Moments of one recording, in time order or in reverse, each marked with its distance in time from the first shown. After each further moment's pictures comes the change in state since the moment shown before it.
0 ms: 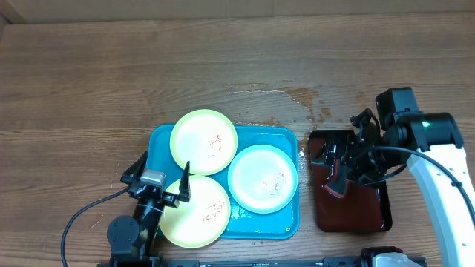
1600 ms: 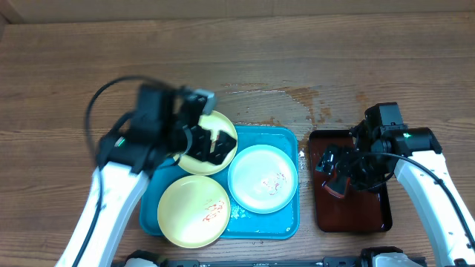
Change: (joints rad) left arm -0.332 1.298 1.223 -0.899 0.136 -0.035; right arm 0.000 0.002 -0.234 0.253 0.158 0.027
